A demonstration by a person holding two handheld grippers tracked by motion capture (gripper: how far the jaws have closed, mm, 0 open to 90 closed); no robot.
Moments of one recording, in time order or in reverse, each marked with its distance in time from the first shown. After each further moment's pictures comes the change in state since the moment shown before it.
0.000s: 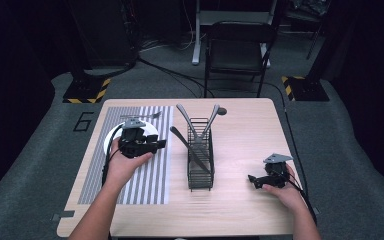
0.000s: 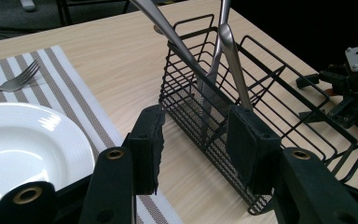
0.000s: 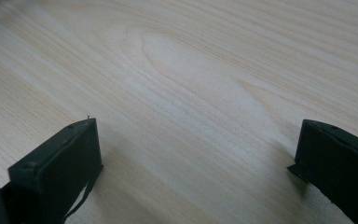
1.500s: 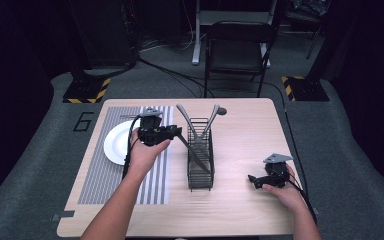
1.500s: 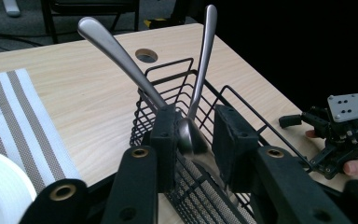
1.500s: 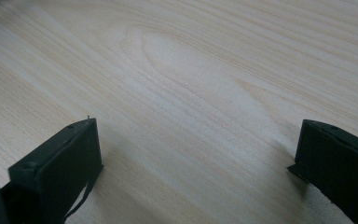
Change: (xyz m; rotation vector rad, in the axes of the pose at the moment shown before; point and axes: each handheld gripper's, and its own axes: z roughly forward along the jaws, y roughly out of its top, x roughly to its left) left arm -0.017 0.031 0.041 -0.067 -0.024 -0.080; right arm 0.000 0.000 0.000 0.002 0.001 0.000
